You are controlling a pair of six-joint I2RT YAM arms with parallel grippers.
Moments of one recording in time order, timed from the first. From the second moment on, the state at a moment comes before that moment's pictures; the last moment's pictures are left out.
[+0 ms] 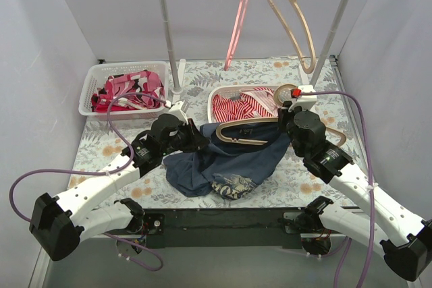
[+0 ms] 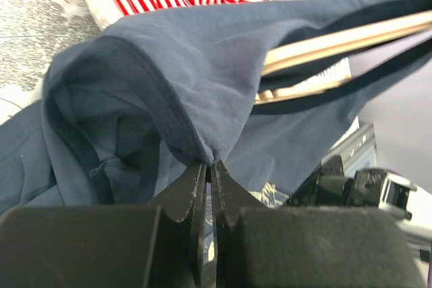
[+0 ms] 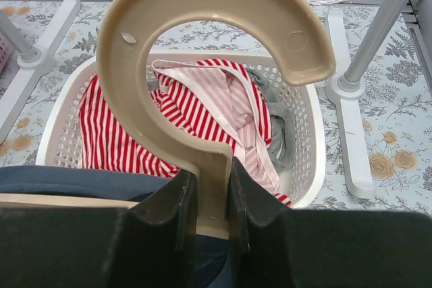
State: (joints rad) left arm -0.72 1.03 0.75 -0.20 0.07 -0.76; right arm 0.69 0.84 0.78 -0.17 0.54 0.18
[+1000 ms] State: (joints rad) left arm -0.71 1.04 1.05 -0.24 0.19 -0.70; right arm 0.76 0.82 0.70 -0.06 0.33 0.30
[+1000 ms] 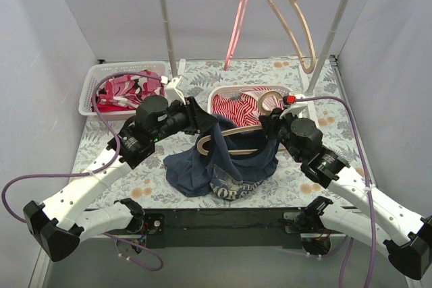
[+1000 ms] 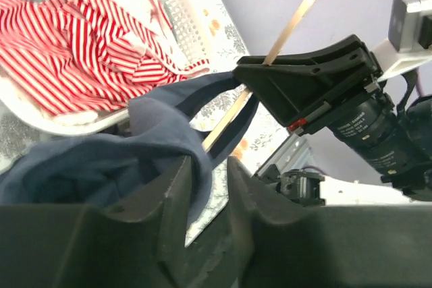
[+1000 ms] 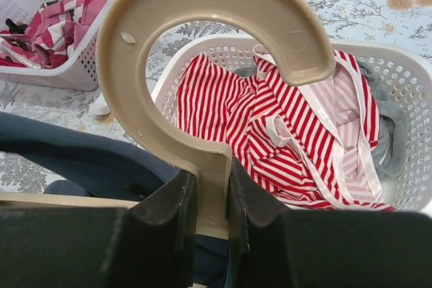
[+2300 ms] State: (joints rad) left arm -1.03 1.38 1.32 -0.77 -0.37 -0.48; right arm 0.80 0.96 0.75 -0.14 0.44 0.36
